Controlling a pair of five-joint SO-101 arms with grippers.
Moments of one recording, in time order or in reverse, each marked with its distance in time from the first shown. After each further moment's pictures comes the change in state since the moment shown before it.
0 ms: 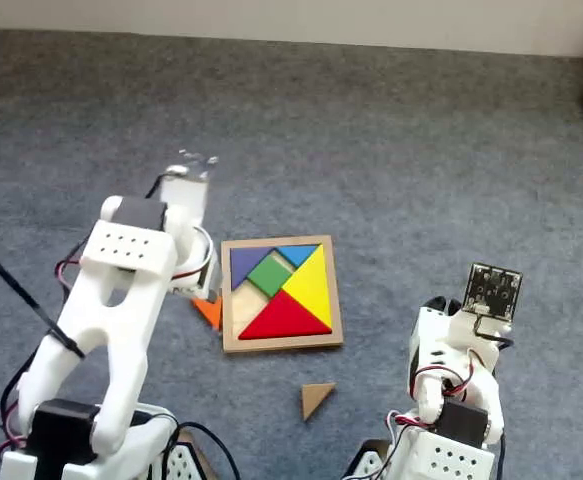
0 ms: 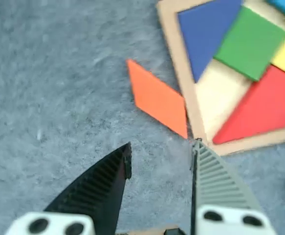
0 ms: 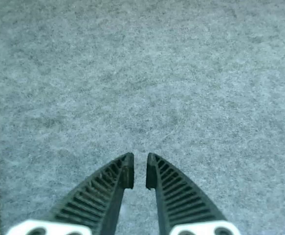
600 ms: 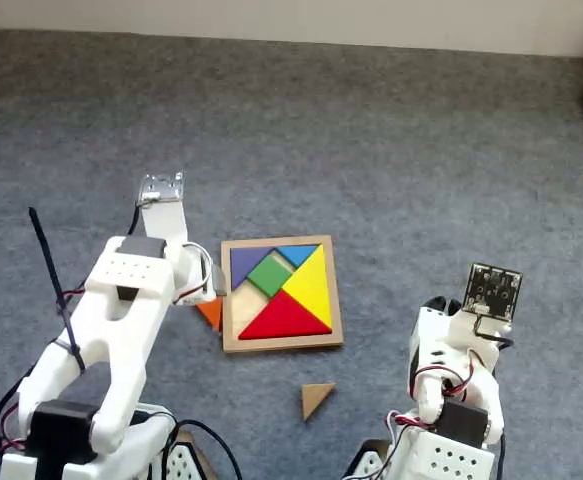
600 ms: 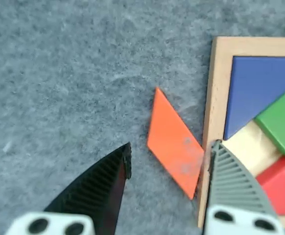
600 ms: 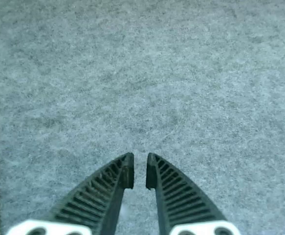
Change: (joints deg) left arm -1.3 0.0 17.0 -24.4 13.4; right arm 0.0 0.0 0.0 0.0 0.0
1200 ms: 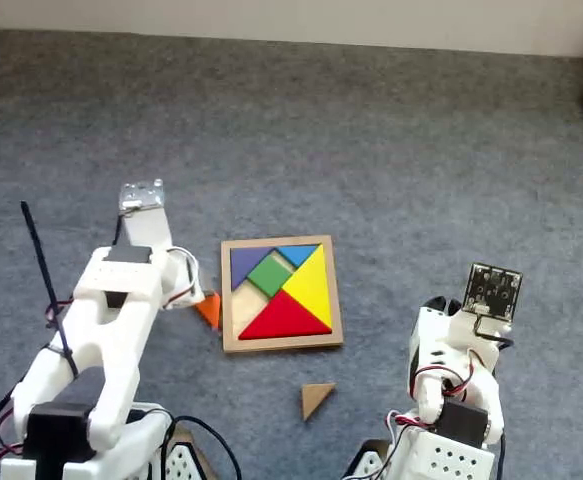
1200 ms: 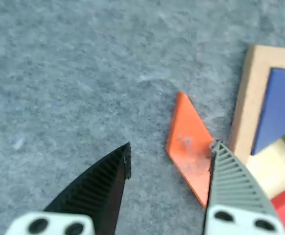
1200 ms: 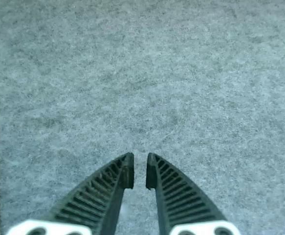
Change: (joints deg) left arm -5.1 -0.1 3.5 -4.5 0.4; right arm 0.0 0.0 0.0 0.0 0.0
